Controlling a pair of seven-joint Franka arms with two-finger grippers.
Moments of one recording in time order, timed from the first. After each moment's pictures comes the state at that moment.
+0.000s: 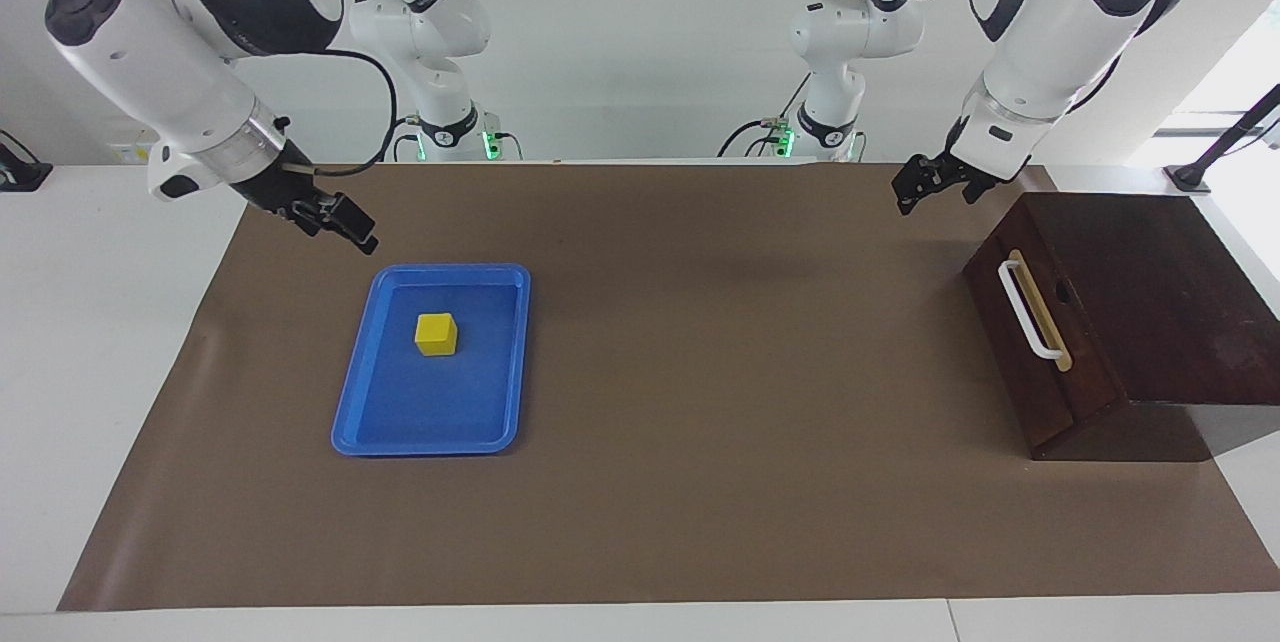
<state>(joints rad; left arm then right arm) -0.01 -0.01 -0.16 -1.68 0.00 1.52 -0.25 -0.03 0.06 0.00 -1.60 0.10 1.58 0.20</state>
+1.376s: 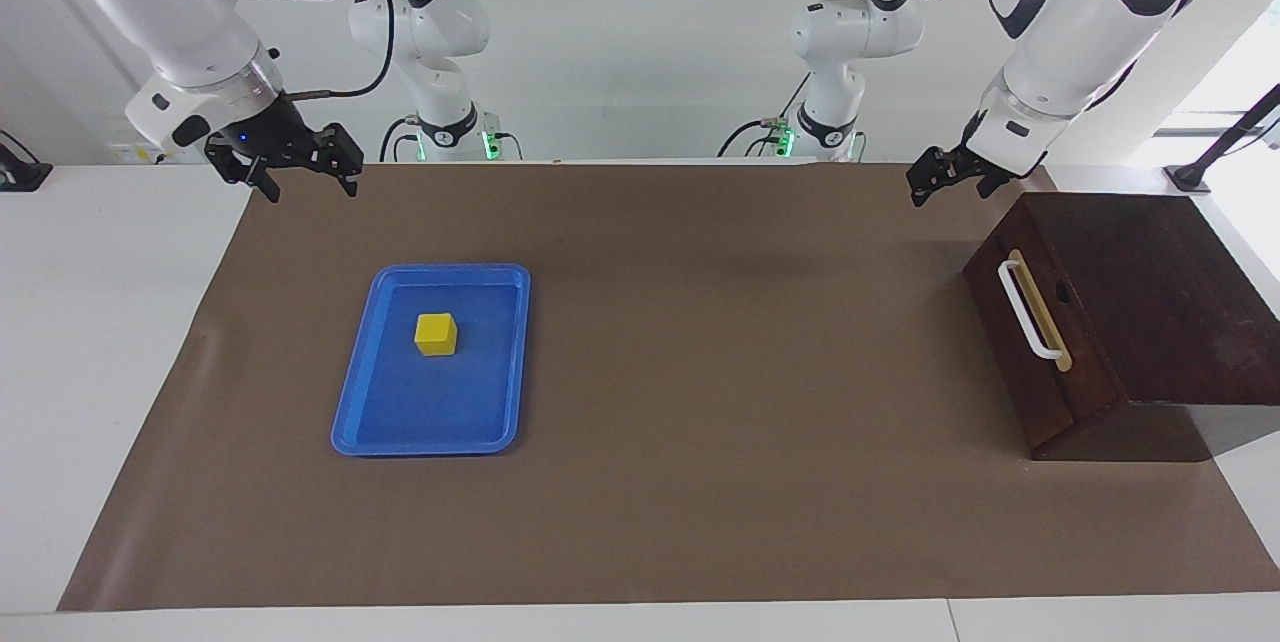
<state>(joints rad) 0.01 -0.02 -0.14 -1.68 0.00 1.49 -0.17 -0.05 -0.01 0.02 -1.61 0.00 1.50 -0.08</state>
